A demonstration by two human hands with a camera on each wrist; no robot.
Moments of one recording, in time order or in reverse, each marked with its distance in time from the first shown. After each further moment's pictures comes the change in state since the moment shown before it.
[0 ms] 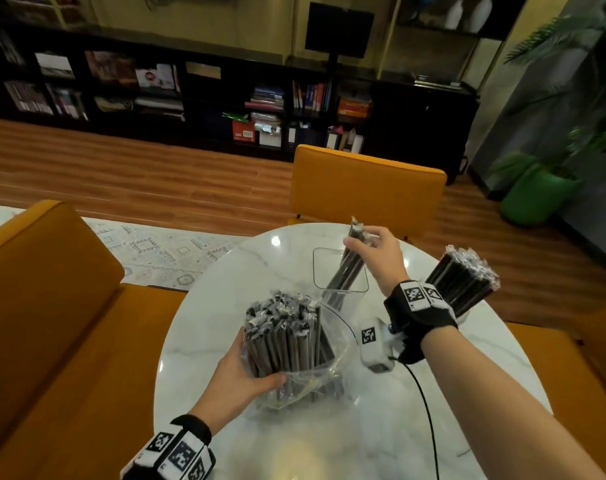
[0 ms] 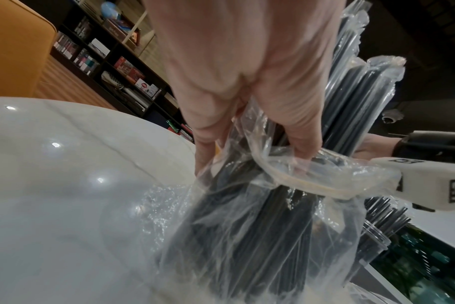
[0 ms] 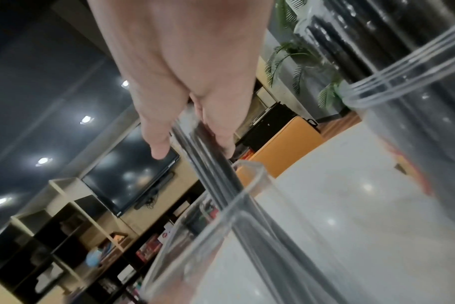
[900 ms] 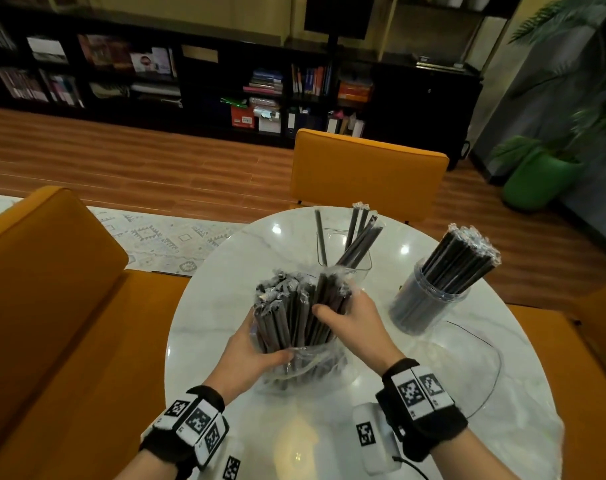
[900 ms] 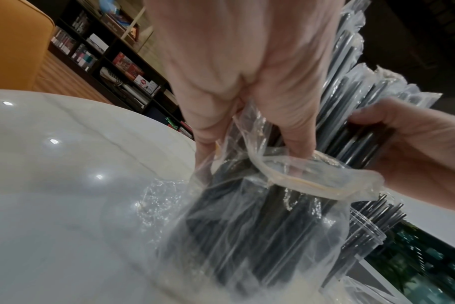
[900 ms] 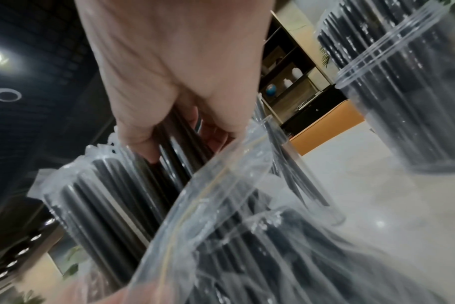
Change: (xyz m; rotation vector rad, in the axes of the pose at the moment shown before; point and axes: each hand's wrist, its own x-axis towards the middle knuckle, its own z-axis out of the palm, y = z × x) left_hand -0.004 0.004 0.005 -0.011 0.008 0.001; right_hand -0.142 0.011 0.026 0.008 -0.292 -0.109
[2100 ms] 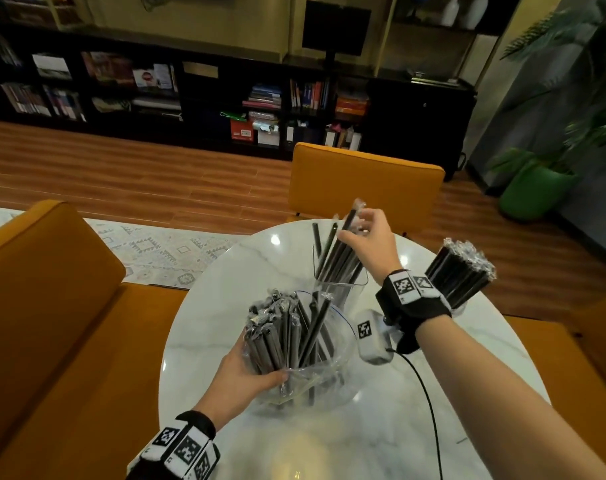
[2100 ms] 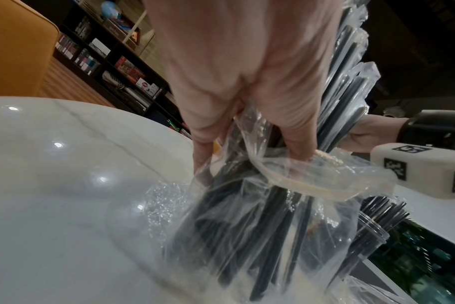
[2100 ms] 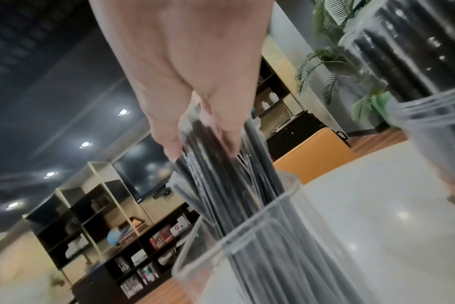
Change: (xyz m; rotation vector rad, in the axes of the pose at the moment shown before) left_hand -0.005 -0.001 -0.002 -0.055 -0.031 -0.043; right_hand 0.120 -0.020 -0.055 -0.105 0.284 -0.001
